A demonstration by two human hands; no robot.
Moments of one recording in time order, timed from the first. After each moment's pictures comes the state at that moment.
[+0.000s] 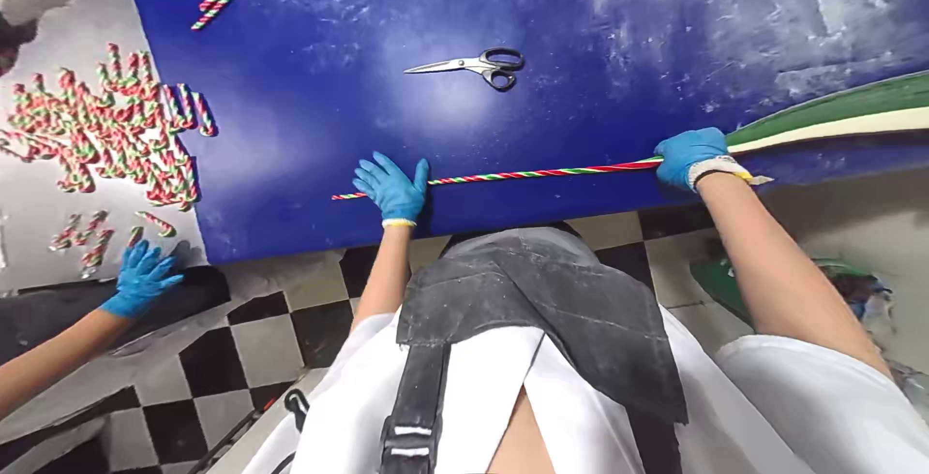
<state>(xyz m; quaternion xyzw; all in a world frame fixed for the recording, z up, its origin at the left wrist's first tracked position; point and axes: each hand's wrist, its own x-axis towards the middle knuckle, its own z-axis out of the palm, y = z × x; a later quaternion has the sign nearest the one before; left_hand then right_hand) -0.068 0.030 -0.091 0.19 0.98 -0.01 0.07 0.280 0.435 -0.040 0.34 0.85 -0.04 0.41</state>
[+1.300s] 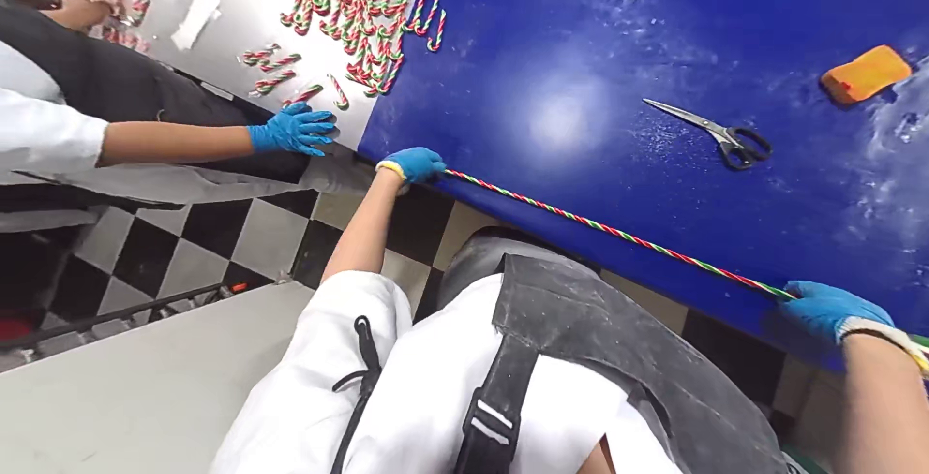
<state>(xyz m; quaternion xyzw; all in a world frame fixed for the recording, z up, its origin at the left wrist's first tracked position) -0.273 -0.259 -0.015 0.17 0.87 0.04 0.45 0.192 0.349 -0.038 0.33 0.81 -0.04 0.47</state>
